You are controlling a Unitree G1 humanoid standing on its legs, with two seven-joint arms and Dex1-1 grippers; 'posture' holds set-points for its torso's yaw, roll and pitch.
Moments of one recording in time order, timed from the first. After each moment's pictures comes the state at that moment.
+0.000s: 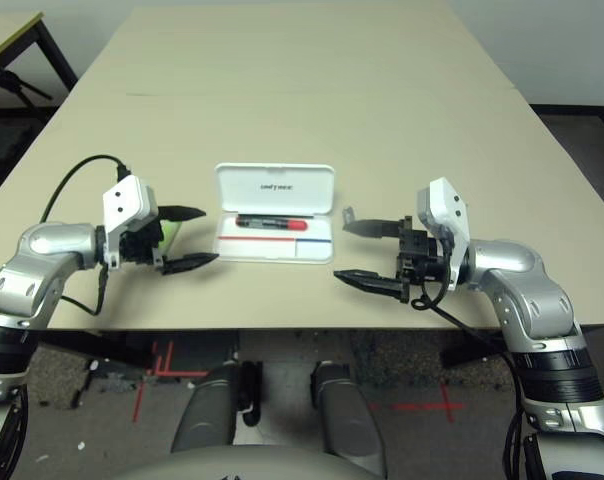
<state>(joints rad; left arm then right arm) -0.34 0.71 -0.04 -0.06 -0.27 0.40 -1.00 -0.22 -0.67 -0.06 -0.11 0.52 0.34 1.24</state>
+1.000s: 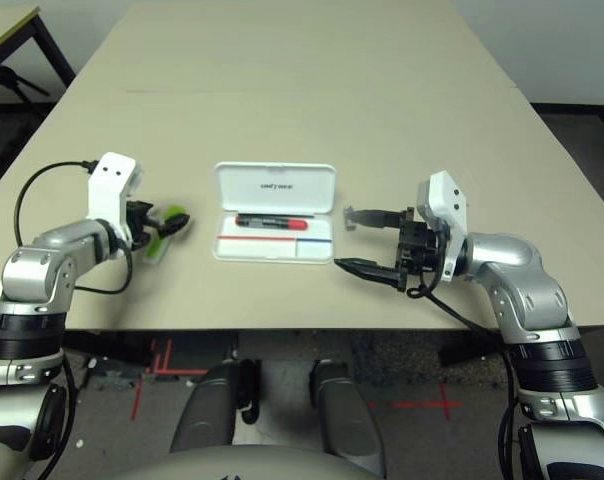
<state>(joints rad) -0.42 0.52 0.10 -0.06 -0.24 0.99 -0.41 -0.26 -0.66 -0.05 -0.05 0.49 0.29 1.22</state>
